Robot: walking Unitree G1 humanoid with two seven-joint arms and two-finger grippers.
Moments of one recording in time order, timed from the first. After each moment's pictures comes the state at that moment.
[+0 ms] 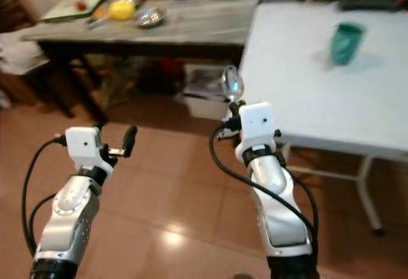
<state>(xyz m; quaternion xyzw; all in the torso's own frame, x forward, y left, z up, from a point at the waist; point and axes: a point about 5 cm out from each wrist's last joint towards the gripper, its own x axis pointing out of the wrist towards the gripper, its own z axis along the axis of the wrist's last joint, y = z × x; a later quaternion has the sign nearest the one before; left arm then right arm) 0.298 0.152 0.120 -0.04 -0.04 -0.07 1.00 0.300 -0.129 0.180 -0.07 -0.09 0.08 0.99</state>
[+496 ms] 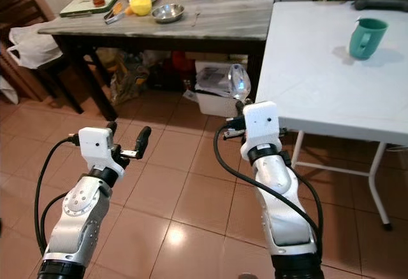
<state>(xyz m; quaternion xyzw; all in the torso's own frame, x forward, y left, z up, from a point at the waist) 0.295 0.136 0.122 -0.04 -0.05 -0.11 0.99 0.301 -0.135 0.180 -0.09 -0.09 0.07 0.99</state>
